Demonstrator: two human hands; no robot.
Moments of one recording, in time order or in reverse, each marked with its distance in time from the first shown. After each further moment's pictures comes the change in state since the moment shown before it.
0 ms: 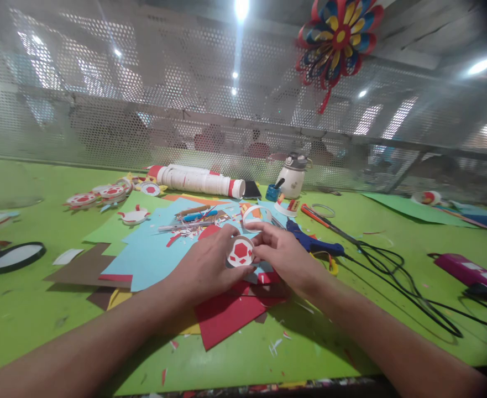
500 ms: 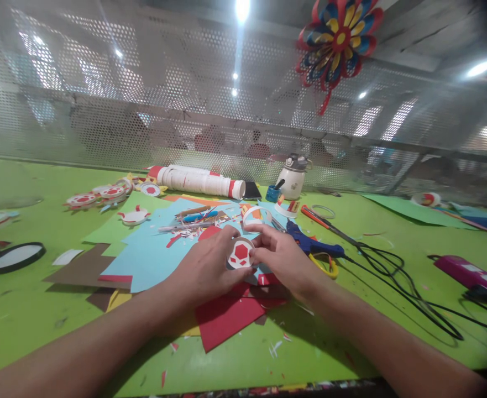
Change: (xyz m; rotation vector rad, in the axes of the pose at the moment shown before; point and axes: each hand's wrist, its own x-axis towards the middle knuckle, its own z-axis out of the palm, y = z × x) left_hand 0.000 0.000 0.002 0.011 0.015 0.018; right_hand -0.001 0.001 0.005 0.013 0.031 0.017
